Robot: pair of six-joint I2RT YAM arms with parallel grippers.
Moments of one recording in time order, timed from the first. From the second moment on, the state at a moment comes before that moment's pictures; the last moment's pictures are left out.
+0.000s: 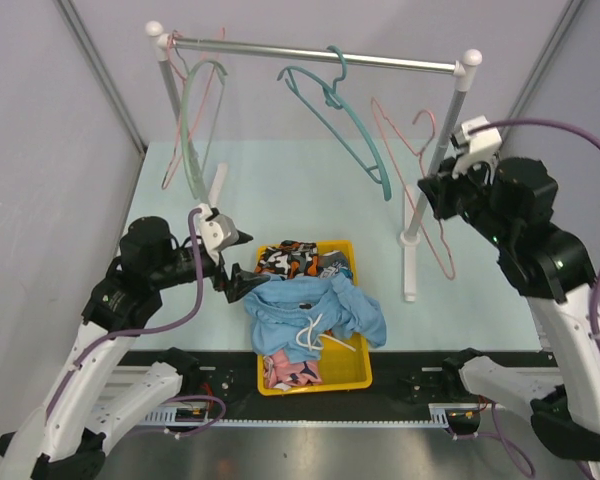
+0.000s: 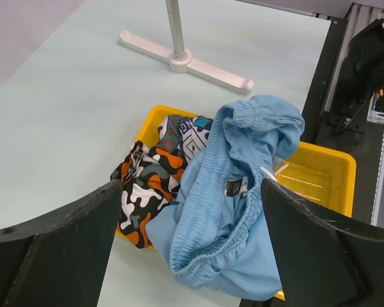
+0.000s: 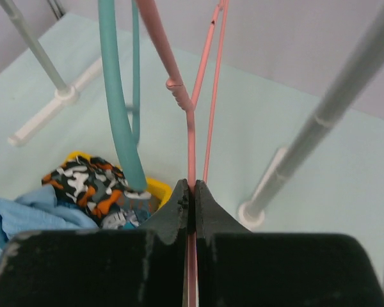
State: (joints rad) left arm -0.46 0.74 1.05 -0.61 0.65 0.25; right arm 0.44 1.07 1.60 -0.72 0.00 0.00
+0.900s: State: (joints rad) left arm -0.46 0.78 0.98 -0.69 0.58 0.30; right arm 0.41 0.72 1.57 -1.37 -0.44 -0.48
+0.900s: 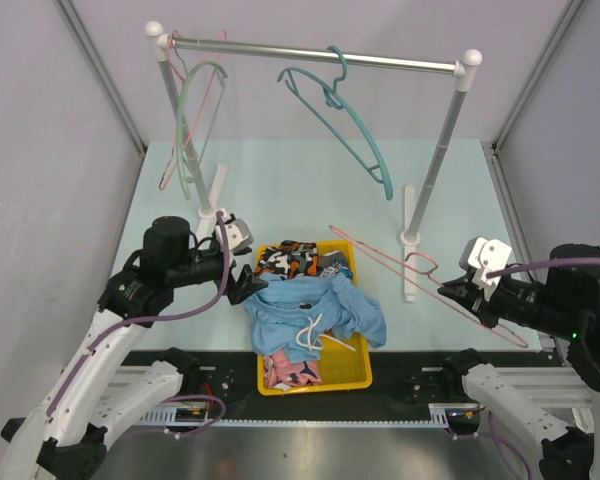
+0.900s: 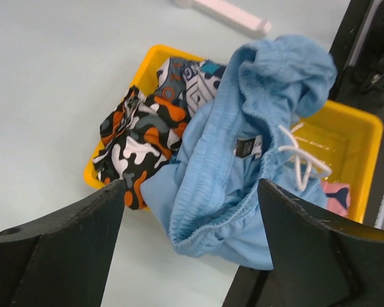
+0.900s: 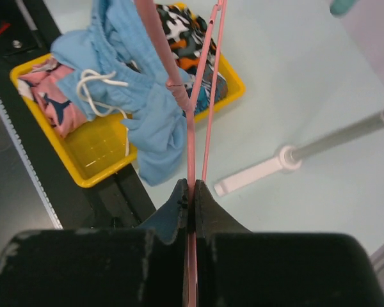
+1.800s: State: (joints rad) left arm -0.43 0.94 0.96 -0.87 0.46 0.46; right arm 0.78 1.12 1.63 -1.37 -0.51 -0.67
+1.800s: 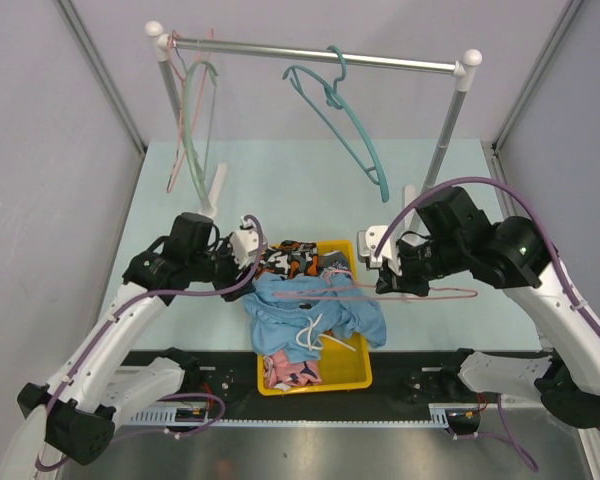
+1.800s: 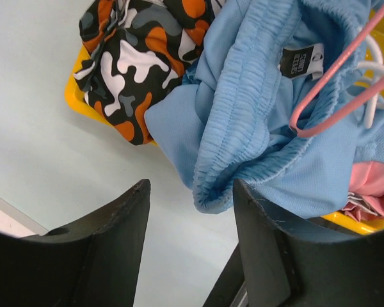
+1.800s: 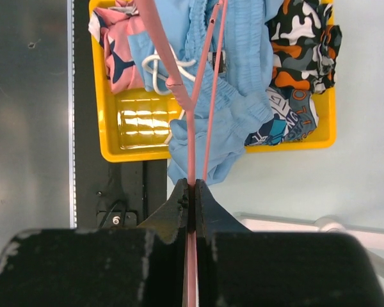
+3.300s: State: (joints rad) left arm -0.39 0.96 0.91 -1.01 0.48 0.87; right arm 0.80 1.33 1.60 -1.34 -0.54 -0.76
